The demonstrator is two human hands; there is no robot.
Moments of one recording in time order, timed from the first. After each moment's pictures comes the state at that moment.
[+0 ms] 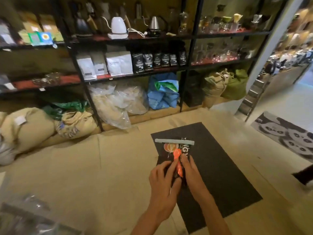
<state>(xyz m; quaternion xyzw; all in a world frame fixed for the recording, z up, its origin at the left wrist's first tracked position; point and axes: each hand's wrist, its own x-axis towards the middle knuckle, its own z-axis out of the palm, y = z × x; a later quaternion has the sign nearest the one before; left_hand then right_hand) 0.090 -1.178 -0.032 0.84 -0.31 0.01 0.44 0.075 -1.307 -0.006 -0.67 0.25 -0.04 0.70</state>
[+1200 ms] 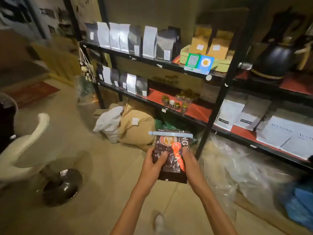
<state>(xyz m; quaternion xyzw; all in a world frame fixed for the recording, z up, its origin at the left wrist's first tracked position) 0.853 -0.848 -0.005 0.62 0.23 0.15 0.74 0.928 -0.977 -0.004 -0.68 -0.11 0.24 0.68</state>
